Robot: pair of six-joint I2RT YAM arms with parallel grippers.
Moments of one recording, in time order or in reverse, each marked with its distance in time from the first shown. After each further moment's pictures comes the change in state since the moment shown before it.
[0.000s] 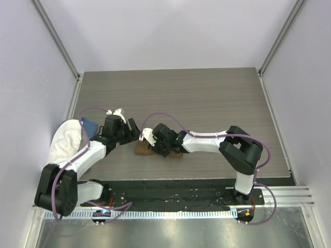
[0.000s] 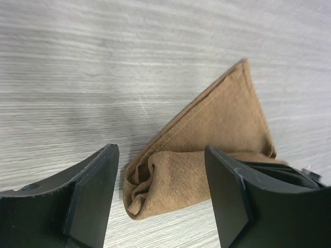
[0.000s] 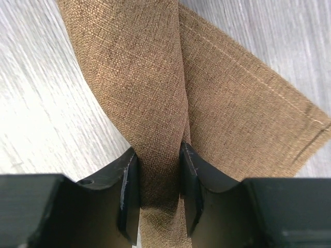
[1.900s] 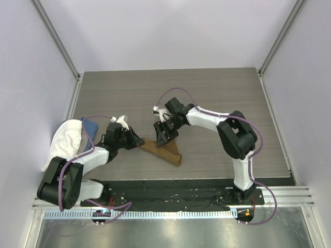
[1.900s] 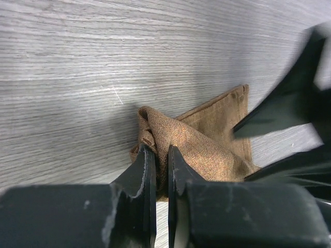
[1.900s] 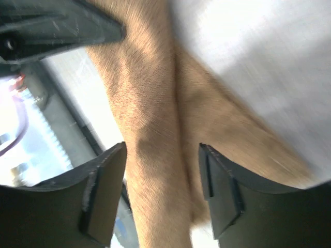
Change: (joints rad) left arm -0.005 0.057 -0.188 0.339 0.138 -0.060; right arm -0.317 0.186 0.315 -0.387 -0.639 0.390
